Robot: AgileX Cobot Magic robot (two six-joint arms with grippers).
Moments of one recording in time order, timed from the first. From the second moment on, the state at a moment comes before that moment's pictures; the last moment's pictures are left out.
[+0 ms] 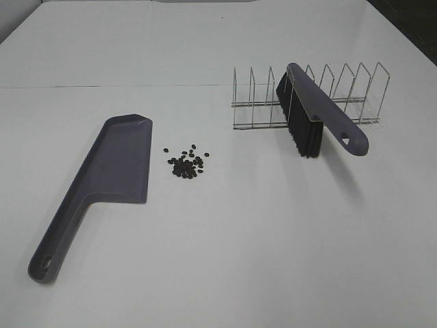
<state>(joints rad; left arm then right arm) -0.09 0.00 -0.52 0.01 1.08 0.04 0.21 0.00 -0.46 -0.08 1.11 0.08</state>
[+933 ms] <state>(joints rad) -0.09 0.00 -0.52 0.01 1.08 0.04 0.21 0.00 -0.46 -0.08 1.11 0.08</state>
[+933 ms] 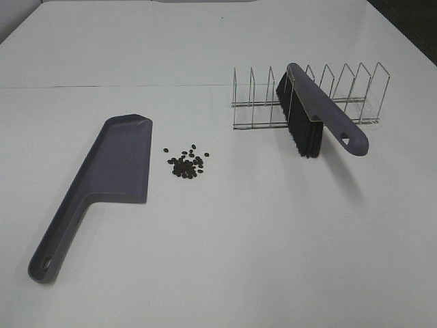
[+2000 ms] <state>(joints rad) -0.09 0.00 -0.52 0.01 1.08 0.04 0.21 0.00 -0.46 -0.08 1.11 0.08</state>
